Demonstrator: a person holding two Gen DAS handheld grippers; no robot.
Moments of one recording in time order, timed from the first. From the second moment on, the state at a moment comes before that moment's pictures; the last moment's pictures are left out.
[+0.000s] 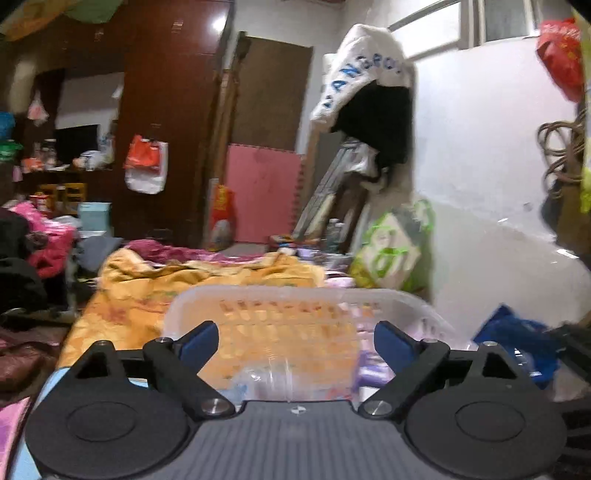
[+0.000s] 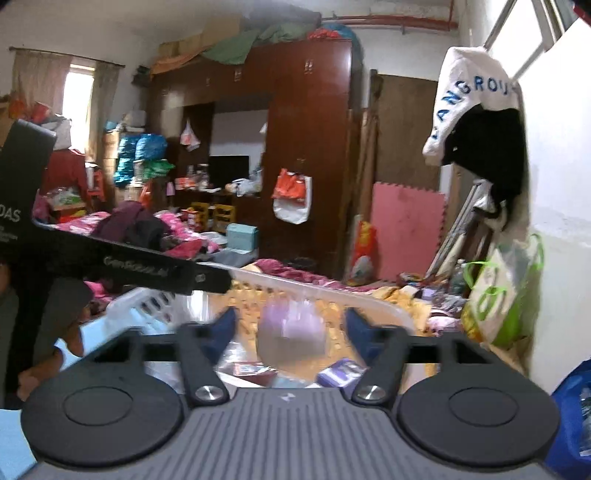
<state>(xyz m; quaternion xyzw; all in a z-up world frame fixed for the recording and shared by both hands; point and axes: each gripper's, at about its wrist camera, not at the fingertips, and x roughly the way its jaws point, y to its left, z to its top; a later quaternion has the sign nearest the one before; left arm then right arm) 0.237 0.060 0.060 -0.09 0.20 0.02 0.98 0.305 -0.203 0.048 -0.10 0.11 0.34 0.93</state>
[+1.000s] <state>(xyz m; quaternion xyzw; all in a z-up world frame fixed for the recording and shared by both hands) 0.106 0.012 -0.057 0.00 0.29 -0.08 0.96 0.259 -0.266 -0.036 -0.03 0.19 0.42 0.89</state>
